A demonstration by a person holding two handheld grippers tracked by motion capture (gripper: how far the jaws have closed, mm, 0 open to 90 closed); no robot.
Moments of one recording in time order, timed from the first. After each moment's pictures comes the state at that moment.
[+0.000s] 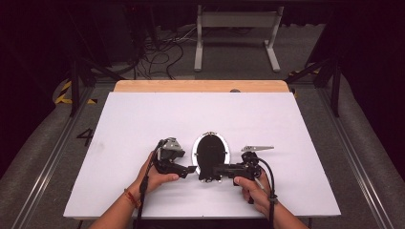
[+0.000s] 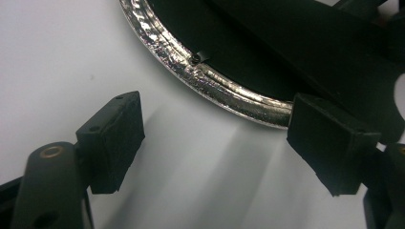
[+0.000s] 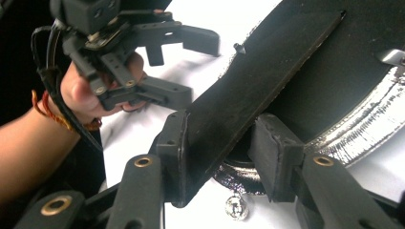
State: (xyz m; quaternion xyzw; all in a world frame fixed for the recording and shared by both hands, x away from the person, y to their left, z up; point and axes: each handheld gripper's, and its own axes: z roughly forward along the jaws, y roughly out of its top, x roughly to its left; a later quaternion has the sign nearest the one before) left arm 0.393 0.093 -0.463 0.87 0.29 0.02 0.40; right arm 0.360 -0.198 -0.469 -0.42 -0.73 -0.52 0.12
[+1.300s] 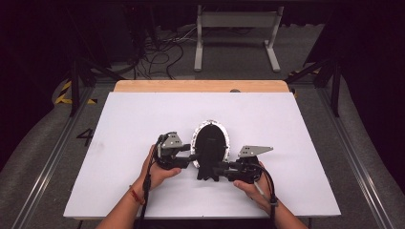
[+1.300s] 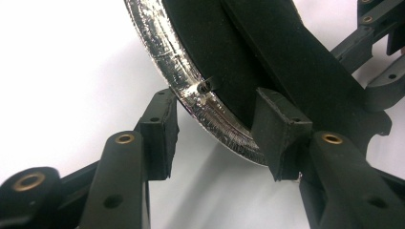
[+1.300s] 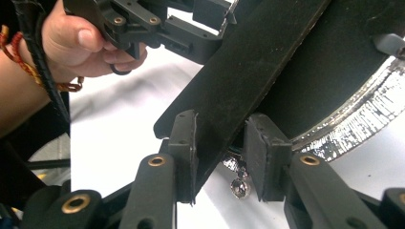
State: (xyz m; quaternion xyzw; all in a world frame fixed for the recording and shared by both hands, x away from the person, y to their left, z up) left arm 0.389 0.092 -0.438 0.85 0.26 0.10 0.45; right arm 0.350 -0.191 -0.452 -0.32 -0.80 -0.51 0.00
